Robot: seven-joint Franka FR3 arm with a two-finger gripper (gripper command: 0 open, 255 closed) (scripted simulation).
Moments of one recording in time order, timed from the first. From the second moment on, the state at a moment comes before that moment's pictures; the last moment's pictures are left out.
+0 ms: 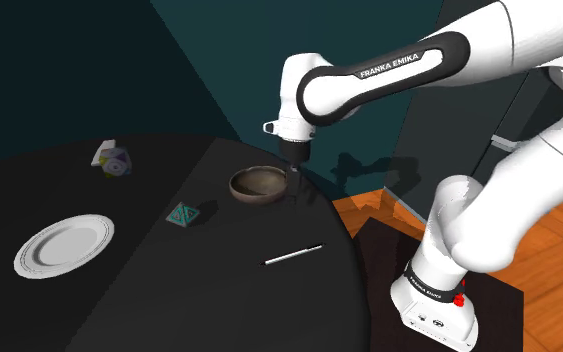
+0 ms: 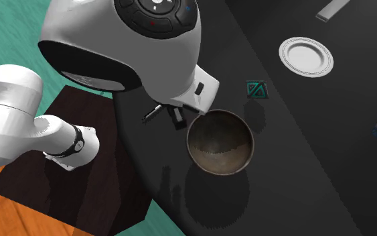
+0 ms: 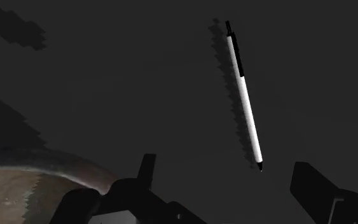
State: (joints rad) arm 0.33 -0.43 -0.02 -2.48 0.25 1.97 -0.47
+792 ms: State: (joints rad) arm 0.49 -0.28 0.04 -2.55 0.33 2.16 -0.75
